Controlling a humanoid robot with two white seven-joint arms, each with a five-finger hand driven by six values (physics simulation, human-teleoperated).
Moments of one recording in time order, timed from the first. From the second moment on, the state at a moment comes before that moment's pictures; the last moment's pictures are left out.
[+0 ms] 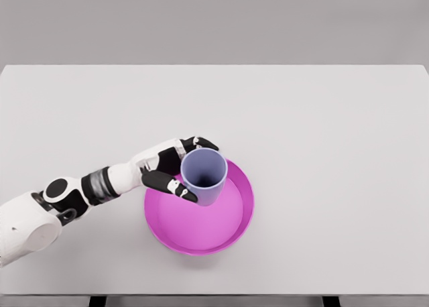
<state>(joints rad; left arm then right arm) -0.60 0.67 -1.15 -1.44 1.17 -0.40 -0.59 0.02 0.00 0.21 0.05 -0.08 -0.07 -0.06</state>
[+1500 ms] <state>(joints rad) -0.70 0.99 -1.02 -1.52 1.11 -0.40 -0.59 0.02 0.00 0.21 0.05 -0.08 -0.07 -0.06</state>
